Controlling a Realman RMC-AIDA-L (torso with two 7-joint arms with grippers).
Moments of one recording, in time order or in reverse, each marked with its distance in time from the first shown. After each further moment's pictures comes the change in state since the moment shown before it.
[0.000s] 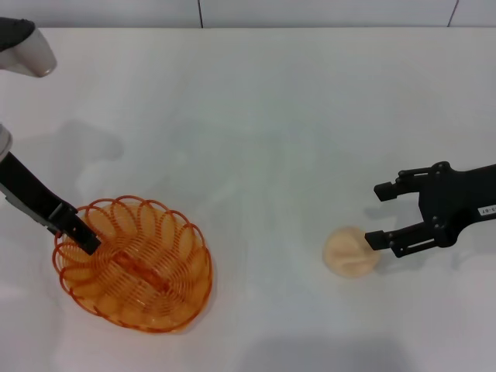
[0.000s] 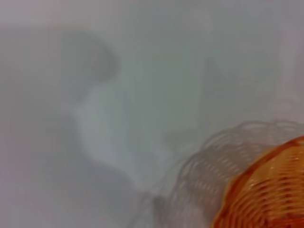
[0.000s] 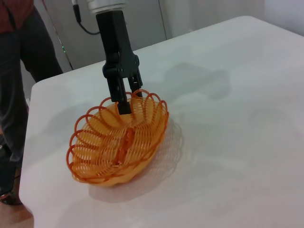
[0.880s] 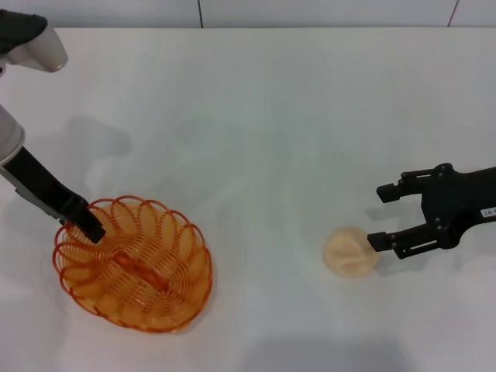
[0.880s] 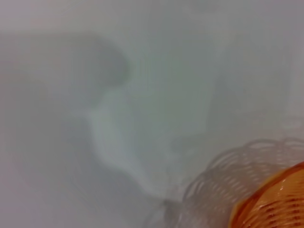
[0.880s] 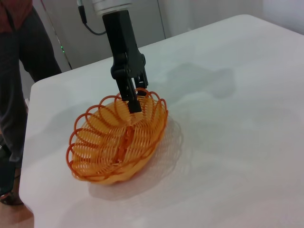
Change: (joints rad) left arm -0.012 -0.015 0.018 0.000 0.001 -0.044 -0.032; right arm -0.006 -0.001 0.003 0.000 0.000 -0.002 -0.001
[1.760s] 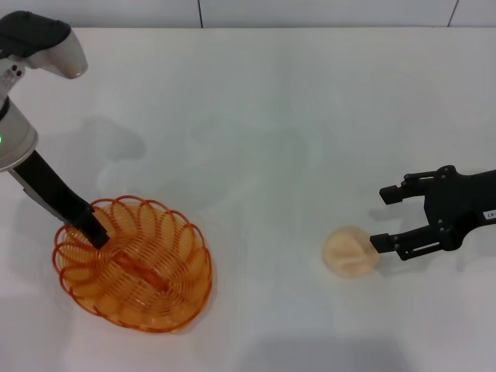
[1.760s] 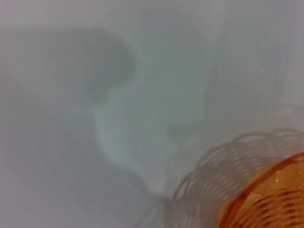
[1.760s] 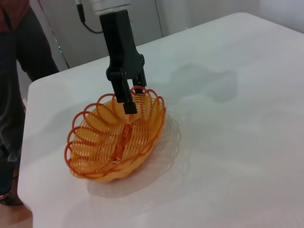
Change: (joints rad) left arm -0.015 -0.013 0.070 0.005 0.000 0.005 0.016; right arm -0.009 -0.002 0.000 0.000 0.000 0.003 0.000
